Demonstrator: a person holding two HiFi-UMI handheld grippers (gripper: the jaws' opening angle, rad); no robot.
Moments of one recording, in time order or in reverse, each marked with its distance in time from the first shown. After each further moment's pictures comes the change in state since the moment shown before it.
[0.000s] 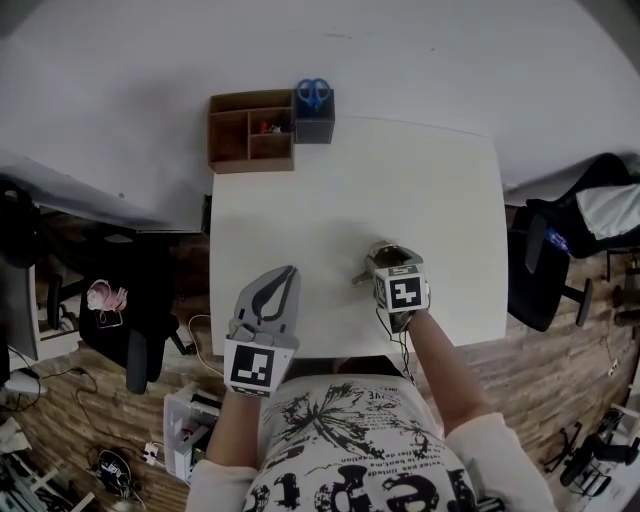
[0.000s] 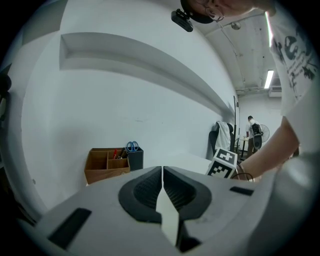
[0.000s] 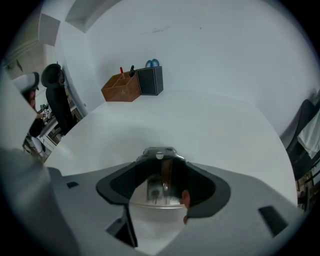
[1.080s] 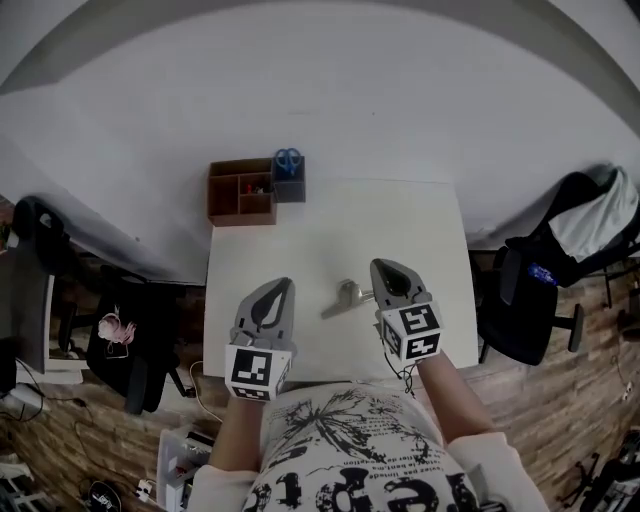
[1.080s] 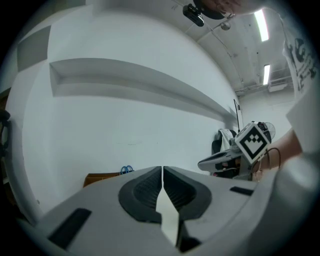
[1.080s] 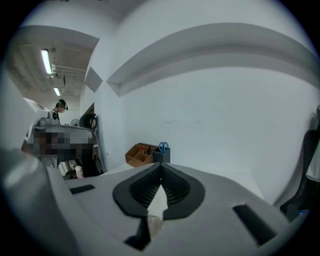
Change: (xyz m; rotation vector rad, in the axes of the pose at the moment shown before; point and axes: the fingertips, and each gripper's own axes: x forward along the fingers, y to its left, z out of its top) left arm 0.004 -0.061 0.092 0.084 -0.139 0.077; right arm -0.211 -0.020 0.121 -0.125 -0.670 0.122
